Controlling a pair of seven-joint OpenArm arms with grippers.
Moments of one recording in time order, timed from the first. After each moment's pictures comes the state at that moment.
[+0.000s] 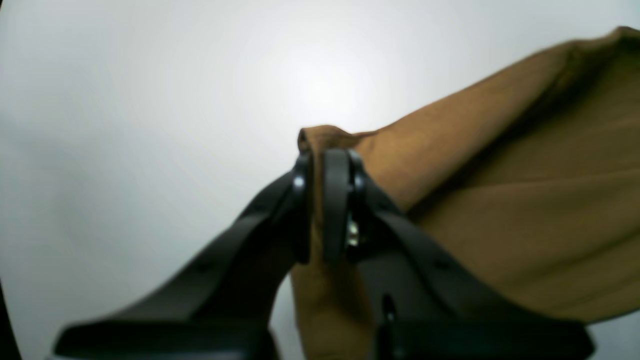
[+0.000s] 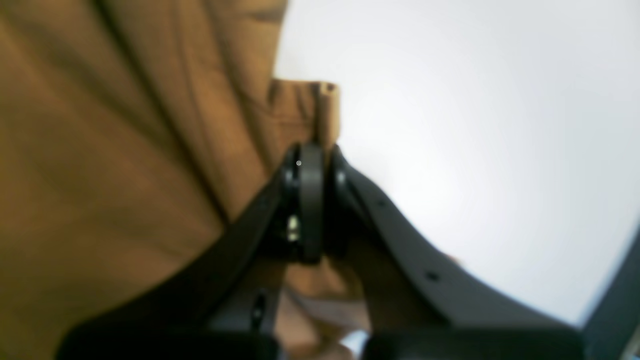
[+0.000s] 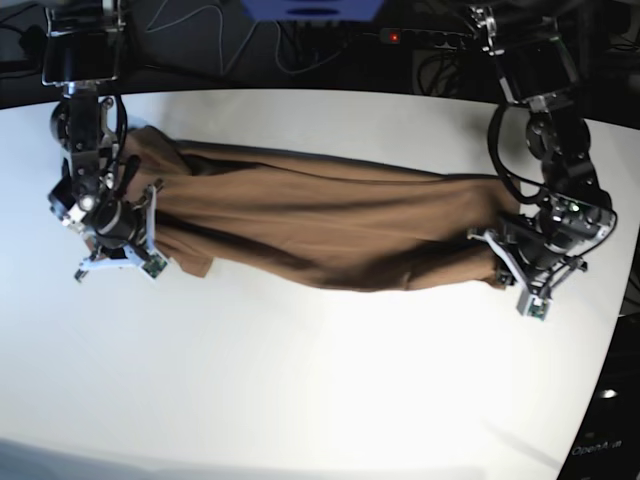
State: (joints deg) left arm -4.6 -8.0 -21.5 91.6 -4.2 -34.5 51.7; right arm -1.2 16.5 5.1 89.5 -23.4 41.0 -32.5
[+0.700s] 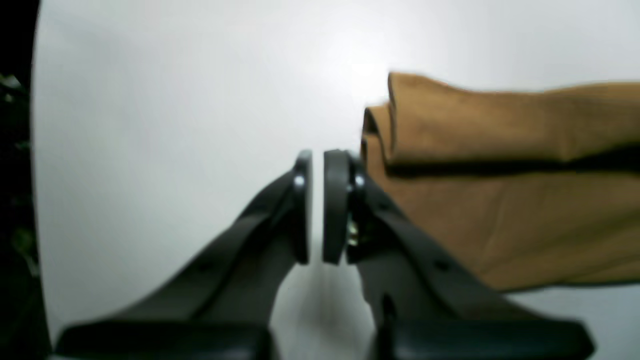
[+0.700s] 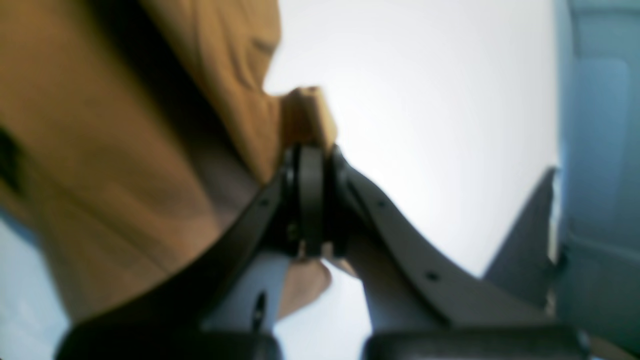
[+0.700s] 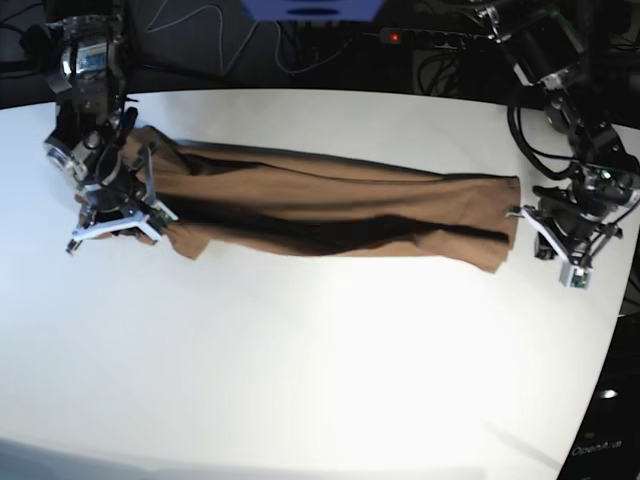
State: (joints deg) left arm -0.6 -7.3 -32.8 95.3 -3.8 -39.4 51.6; right arm -15.1 15.1 6.7 108.4 -32.9 41.2 -31.1
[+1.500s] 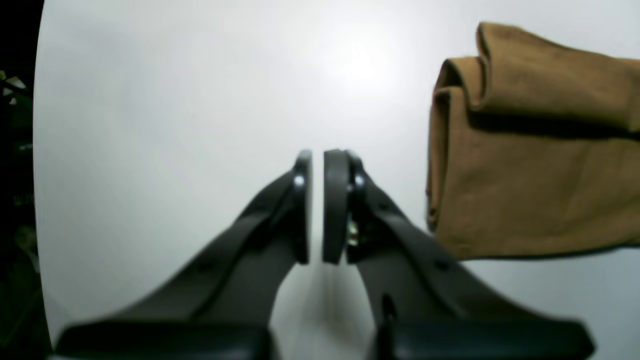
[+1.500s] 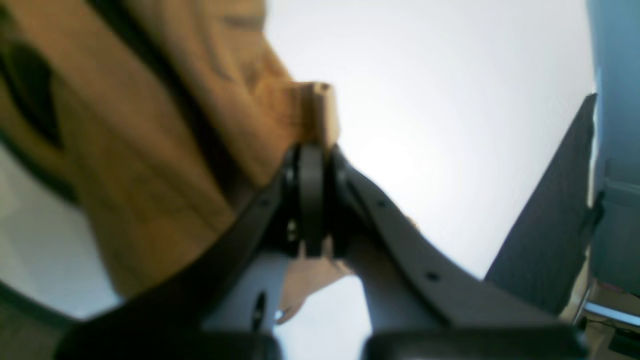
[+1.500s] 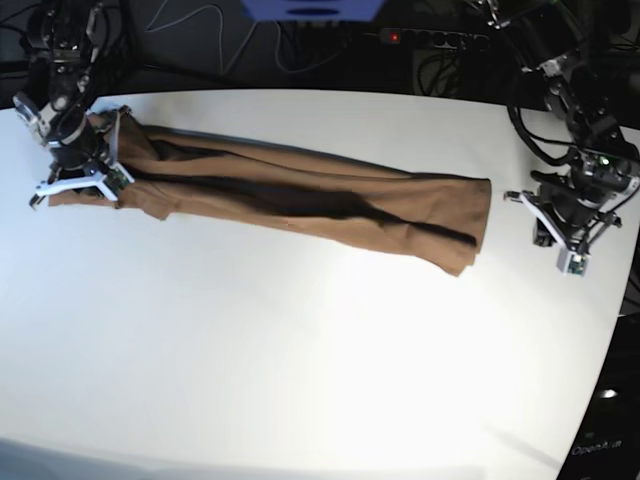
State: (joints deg) left arm 2.4 -7.4 -32.7 96.4 -3.7 -39.5 51.2; right arm -24.3 14.4 20.0 108.4 -33.9 41.4 -20.0
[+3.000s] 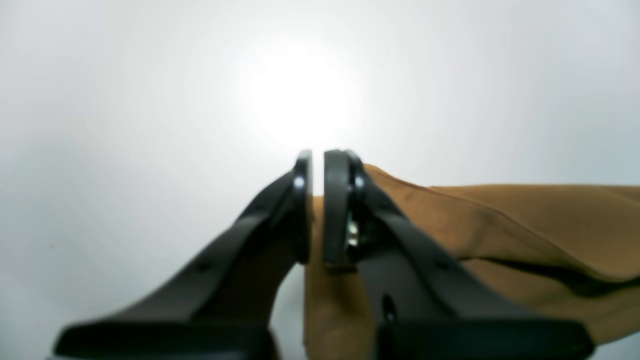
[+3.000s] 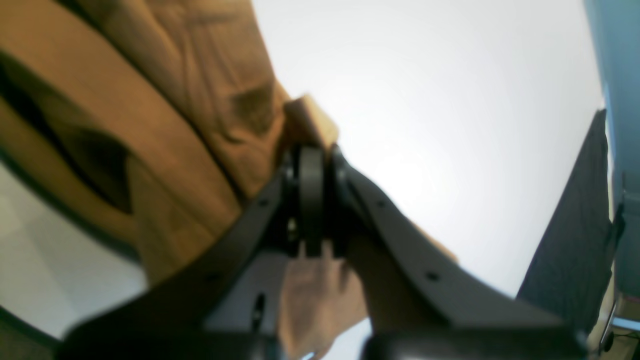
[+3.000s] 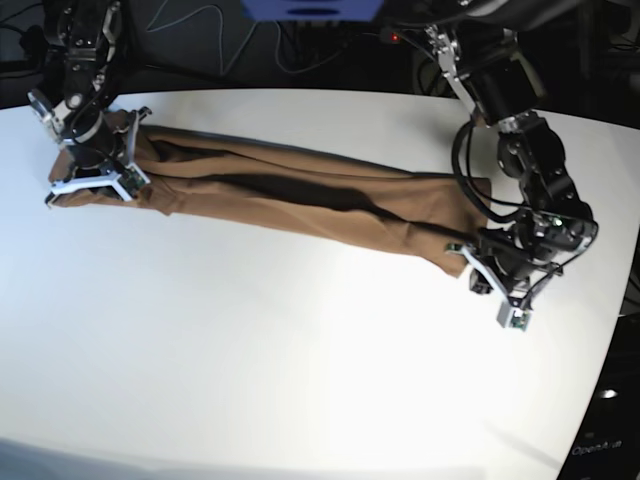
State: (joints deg) left arm -10.2 1.6 -28.4 87.7 -0.4 -39.4 54.2; right arm -23.8 9.9 19.8 107.9 -35.2 41.3 -16.6
